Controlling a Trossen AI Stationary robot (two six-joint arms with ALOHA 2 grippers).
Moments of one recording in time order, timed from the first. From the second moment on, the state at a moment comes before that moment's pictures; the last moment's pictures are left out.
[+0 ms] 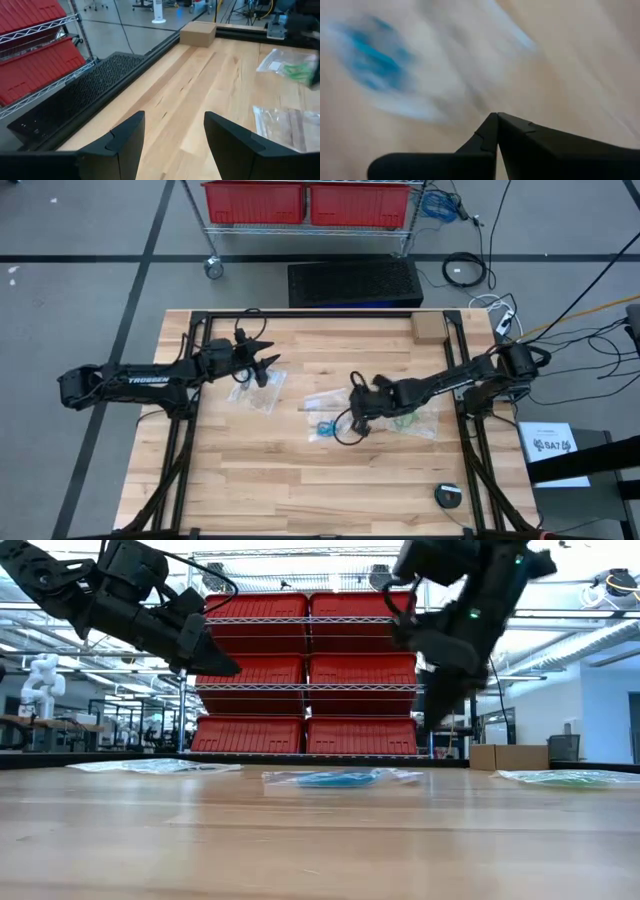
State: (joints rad) left arm 0.40 0.96 0.30 0.40 -0.09 0.03; right arm 0.15 1.63 1.00 -0.69 0.33 0.67
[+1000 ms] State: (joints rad) left arm 0.40 0.96 0.30 0.40 -0.09 0.03; right arm 0.05 1.75 0.92 -0.23 0.29 0.45
